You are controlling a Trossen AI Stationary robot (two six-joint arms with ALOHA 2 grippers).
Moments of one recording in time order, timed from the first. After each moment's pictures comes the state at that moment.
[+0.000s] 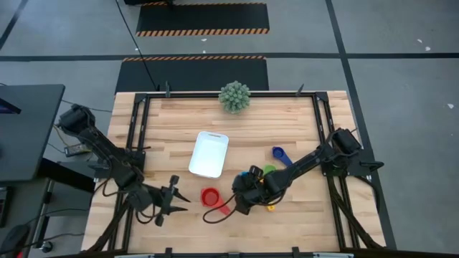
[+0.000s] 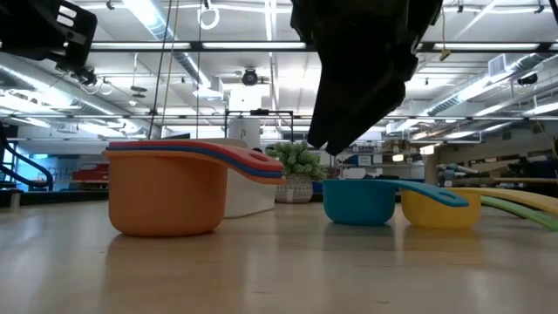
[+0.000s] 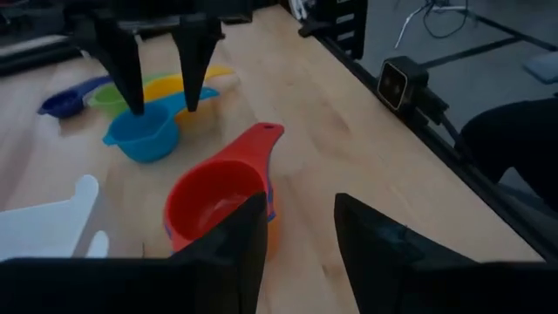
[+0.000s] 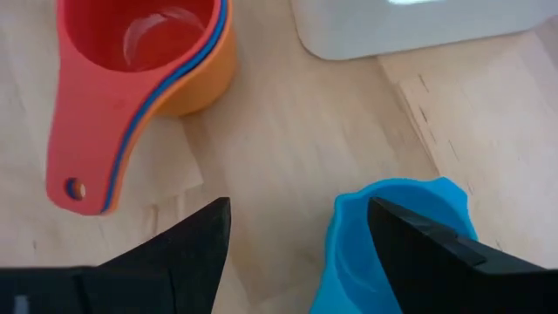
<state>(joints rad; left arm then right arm) -0.85 1.18 0.43 0.29 -0.55 -0.13 0.43 1.95 1.40 -0.63 0.38 0.77</state>
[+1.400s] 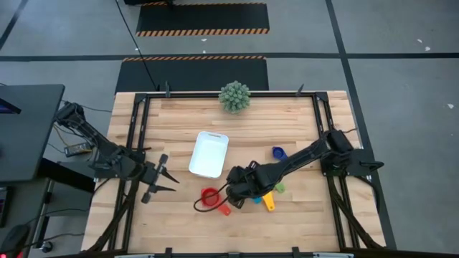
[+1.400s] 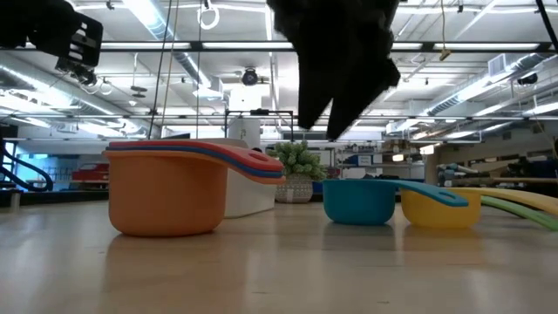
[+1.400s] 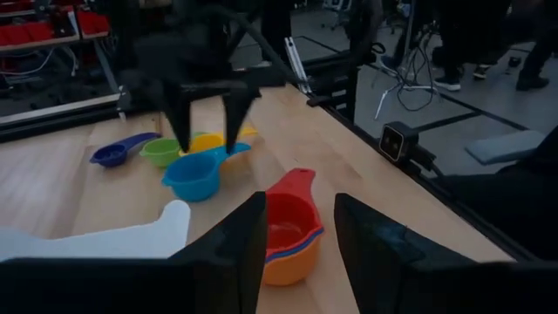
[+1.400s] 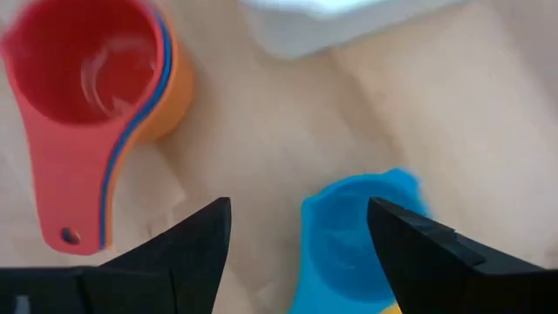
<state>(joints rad) -0.69 0.54 0.22 0.13 -0.37 0.01 0.37 2.03 1.64 -0.92 0.30 0.92</state>
